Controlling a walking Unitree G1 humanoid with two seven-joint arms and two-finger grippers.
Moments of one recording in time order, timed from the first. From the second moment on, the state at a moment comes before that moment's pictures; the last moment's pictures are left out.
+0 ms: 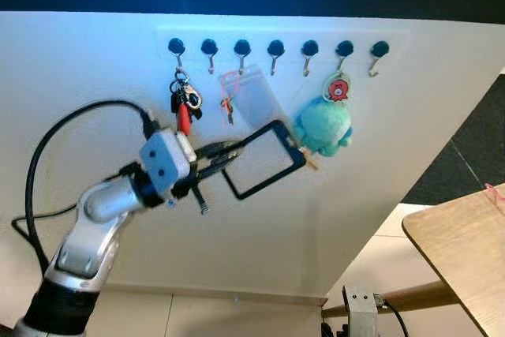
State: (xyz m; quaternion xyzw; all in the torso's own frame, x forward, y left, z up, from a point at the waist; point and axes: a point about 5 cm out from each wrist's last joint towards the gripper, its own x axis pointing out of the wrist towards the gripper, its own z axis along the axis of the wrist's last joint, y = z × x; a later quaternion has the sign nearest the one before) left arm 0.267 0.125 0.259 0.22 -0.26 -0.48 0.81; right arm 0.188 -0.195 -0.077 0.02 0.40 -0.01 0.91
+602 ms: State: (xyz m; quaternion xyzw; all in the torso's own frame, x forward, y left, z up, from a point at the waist) left arm 0.286 0.116 0.284 0.28 -0.26 -0.39 0.84; right arm 0.187 -0.195 -0.078 0.02 0.40 -0.01 0.91
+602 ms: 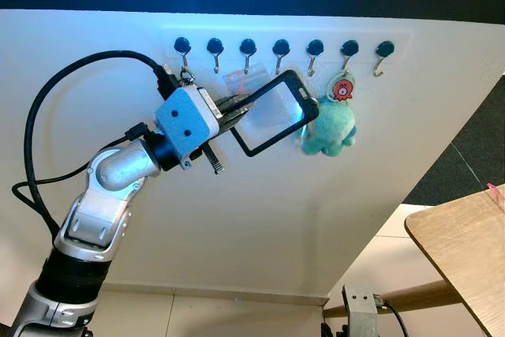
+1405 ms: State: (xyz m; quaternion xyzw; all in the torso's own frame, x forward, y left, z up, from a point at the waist) left arm 0.301 0.129 0.305 0.32 -0.29 -0.26 0.86; right arm 0.187 -0.195 -0.078 0.02 0.40 -0.02 0.91
